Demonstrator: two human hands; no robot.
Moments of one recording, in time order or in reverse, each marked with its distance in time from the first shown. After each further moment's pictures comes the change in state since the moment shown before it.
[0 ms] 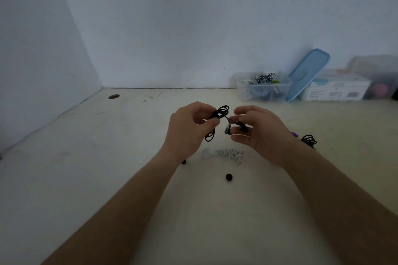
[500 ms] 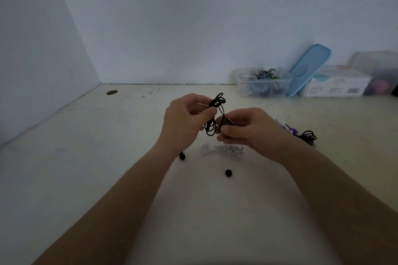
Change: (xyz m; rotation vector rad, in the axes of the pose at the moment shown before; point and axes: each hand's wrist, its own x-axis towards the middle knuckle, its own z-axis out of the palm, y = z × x) left_hand 0.002 0.006 -0.006 -0.169 0.004 -0.099; right_hand -0.003 0.010 -0.003 -0.393 -0.254 -0.109
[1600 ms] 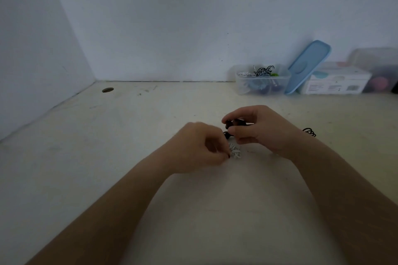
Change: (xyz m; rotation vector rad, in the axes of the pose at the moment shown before) left_hand -0.029 0.007 -0.001 0.374 -0.569 0.114; right_hand -0.003 -0.003 -0.019 -0.232 0.051 0.037
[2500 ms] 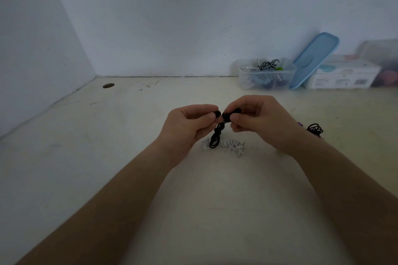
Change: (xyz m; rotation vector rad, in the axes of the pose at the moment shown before) left_hand 0.015 -0.015 0.003 -1.097 0.372 -0.286; right_hand 0.005 0.002 0.006 0.027 0.046 -0.213
